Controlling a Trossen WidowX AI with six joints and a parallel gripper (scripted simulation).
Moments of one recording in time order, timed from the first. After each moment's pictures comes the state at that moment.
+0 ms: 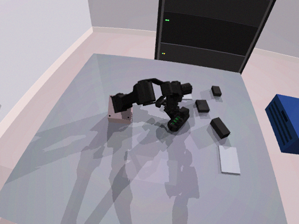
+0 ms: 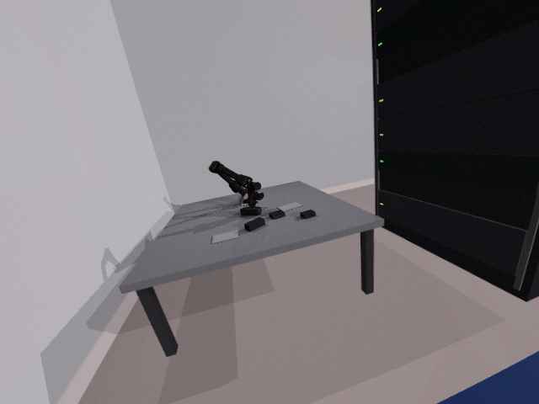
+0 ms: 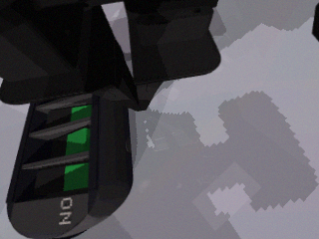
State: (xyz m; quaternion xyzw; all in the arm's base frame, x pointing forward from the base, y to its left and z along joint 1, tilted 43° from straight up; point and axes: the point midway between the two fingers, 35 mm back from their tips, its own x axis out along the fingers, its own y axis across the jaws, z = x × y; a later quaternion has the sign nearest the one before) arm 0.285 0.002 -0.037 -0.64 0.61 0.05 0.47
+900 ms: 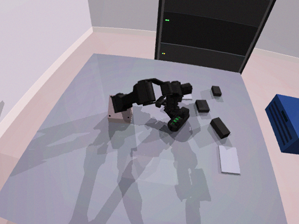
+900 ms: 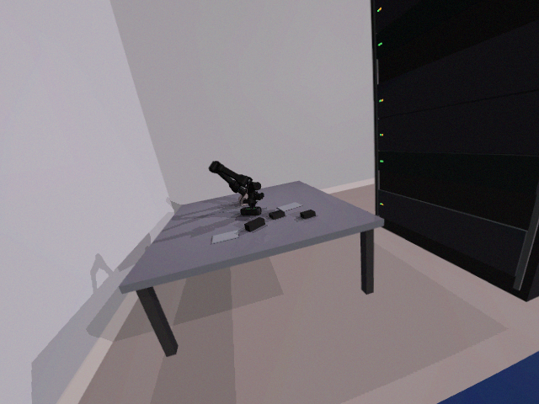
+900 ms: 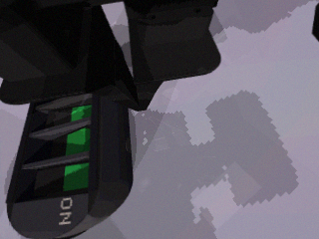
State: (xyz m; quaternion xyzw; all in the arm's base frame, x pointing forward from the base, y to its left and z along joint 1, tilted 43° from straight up) arm 0.285 0.002 -0.037 -0.64 0.61 0.05 0.47
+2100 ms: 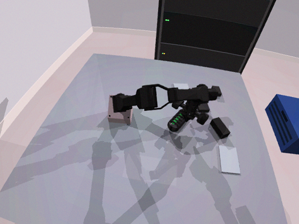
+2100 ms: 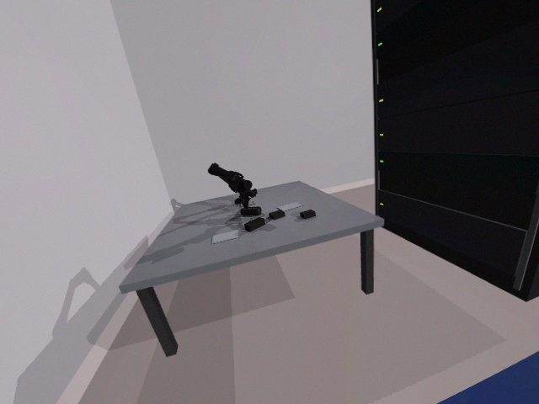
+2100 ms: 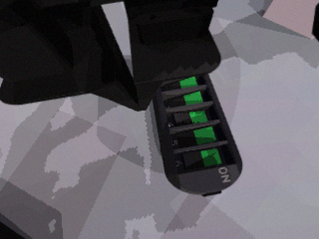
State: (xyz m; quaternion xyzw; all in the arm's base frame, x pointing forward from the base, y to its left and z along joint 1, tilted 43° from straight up) arm 0.359 0.006 0.040 -0.58 0.66 0.09 0.47
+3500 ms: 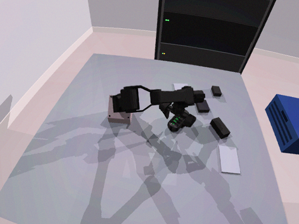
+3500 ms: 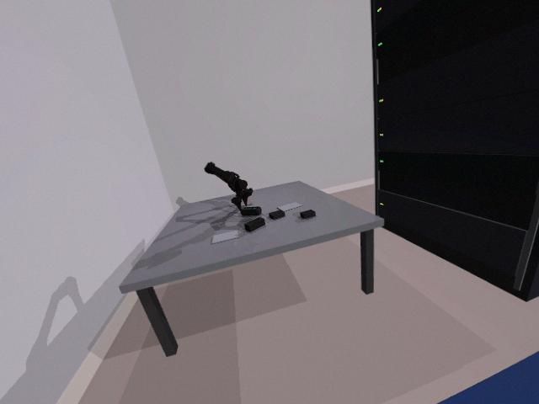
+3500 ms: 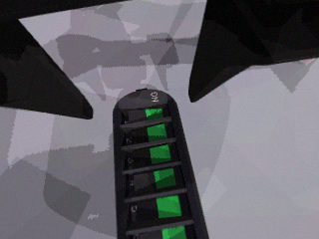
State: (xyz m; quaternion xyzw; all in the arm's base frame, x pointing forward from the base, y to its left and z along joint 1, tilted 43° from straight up) arm 0.296 -0.017 0.046 -0.57 0.66 0.10 0.47
